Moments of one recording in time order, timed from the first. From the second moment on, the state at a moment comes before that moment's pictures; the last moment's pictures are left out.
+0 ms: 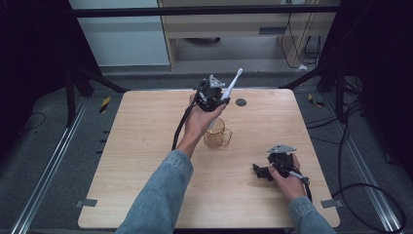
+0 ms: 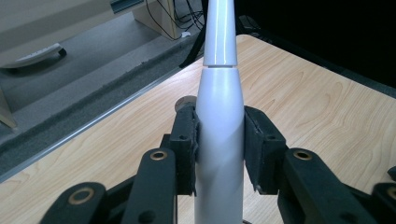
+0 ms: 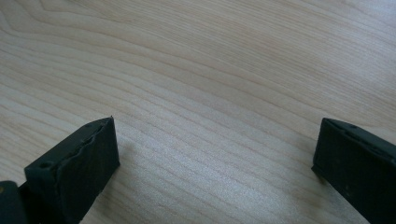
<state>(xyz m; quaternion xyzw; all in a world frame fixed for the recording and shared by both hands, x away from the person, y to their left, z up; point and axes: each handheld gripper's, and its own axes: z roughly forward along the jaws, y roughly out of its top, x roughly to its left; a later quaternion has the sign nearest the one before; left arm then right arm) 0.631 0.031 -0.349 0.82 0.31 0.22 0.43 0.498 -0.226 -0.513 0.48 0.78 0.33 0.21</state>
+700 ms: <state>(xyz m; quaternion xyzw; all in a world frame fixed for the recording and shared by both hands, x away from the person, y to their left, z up) 0.627 0.039 -0.369 0.81 0.31 0.22 0.45 0.498 -0.226 -0.513 0.48 0.78 0.33 0.21</state>
